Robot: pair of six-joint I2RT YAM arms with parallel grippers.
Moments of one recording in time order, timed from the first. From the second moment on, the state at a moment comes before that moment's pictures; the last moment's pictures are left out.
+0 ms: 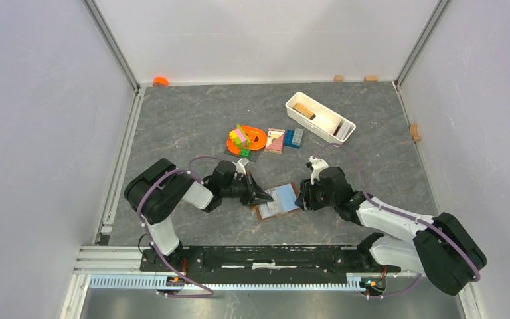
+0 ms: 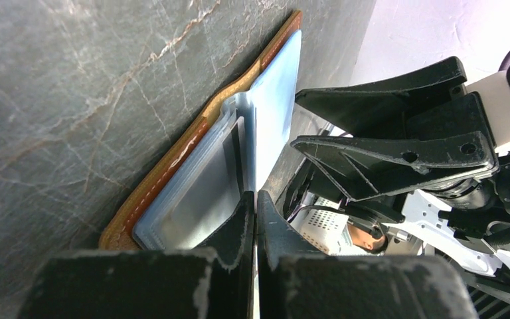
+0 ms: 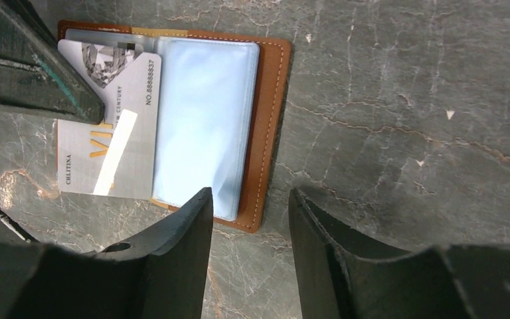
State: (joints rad) left arm -0.65 1.78 0.46 0.74 0.61 -1.22; right arm 0.62 1.14 0.34 0.03 -0.14 0.36
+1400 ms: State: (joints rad) left arm -0.65 1.86 0.49 0.82 0.61 -1.22; right arm 0.68 1.24 0.37 0.12 -0.12 0.36
